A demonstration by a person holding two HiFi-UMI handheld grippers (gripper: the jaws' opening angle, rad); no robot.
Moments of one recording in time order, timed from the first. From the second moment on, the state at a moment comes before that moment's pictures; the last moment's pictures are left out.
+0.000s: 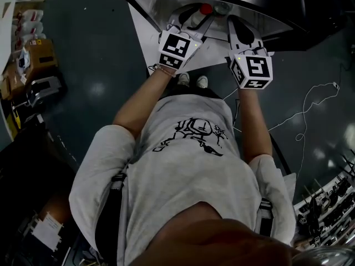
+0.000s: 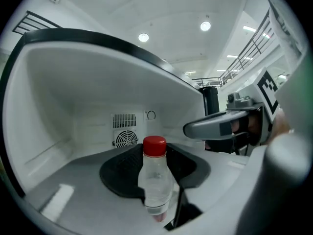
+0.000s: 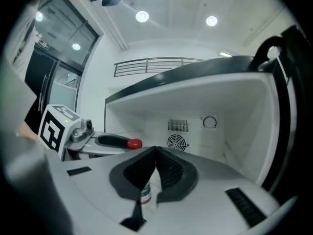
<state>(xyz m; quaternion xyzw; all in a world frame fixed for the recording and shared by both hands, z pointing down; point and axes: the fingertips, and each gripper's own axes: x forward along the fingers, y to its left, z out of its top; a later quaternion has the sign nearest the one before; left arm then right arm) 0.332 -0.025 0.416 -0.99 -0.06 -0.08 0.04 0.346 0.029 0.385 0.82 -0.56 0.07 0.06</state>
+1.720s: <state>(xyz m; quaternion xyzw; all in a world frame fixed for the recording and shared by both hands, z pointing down) 0.272 0.032 0.312 -1.00 -0.07 -0.03 0.03 0.311 0.078 0.312 0.80 -0.59 0.06 0.03</state>
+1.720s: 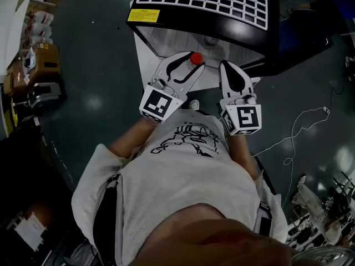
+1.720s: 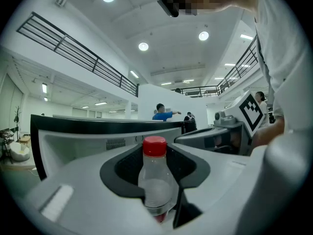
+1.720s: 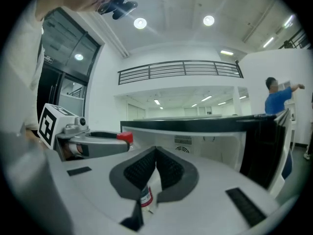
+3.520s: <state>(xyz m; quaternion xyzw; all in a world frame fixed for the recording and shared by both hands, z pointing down) 0.063 -0.068 0.309 -1.00 0.07 -0.04 0.04 0.110 -0.049 0.308 0.70 -0.71 0.06 0.04</state>
